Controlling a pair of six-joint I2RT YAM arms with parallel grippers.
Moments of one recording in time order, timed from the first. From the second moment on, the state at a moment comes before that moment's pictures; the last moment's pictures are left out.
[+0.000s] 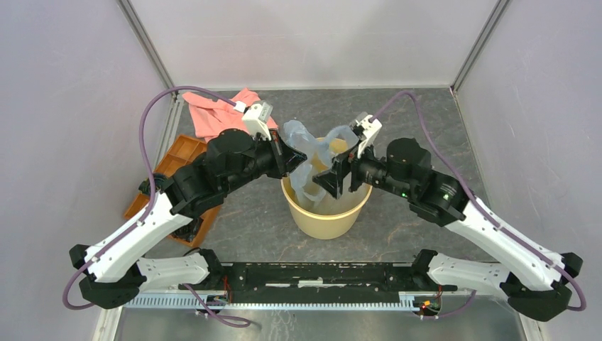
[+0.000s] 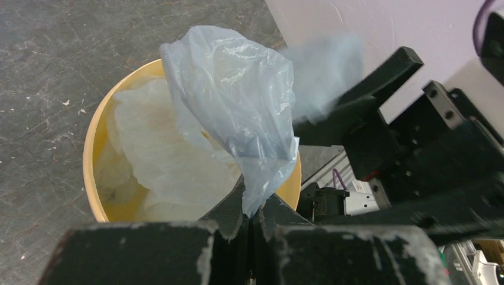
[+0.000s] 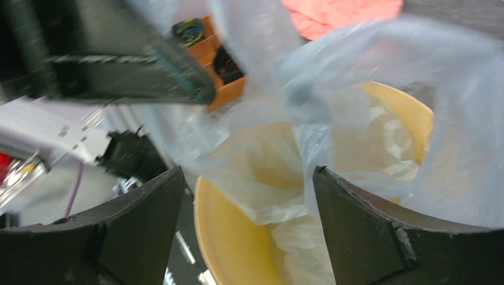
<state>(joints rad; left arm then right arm) -0.95 1.06 1.35 -0.58 -0.15 -0.69 0.91 0.97 1.18 -0.43 -0.10 0.30</state>
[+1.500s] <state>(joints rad) -0.85 1.03 1.45 -0.70 -0.13 -0.70 0.93 0.79 1.08 -0.35 0.16 0.26</state>
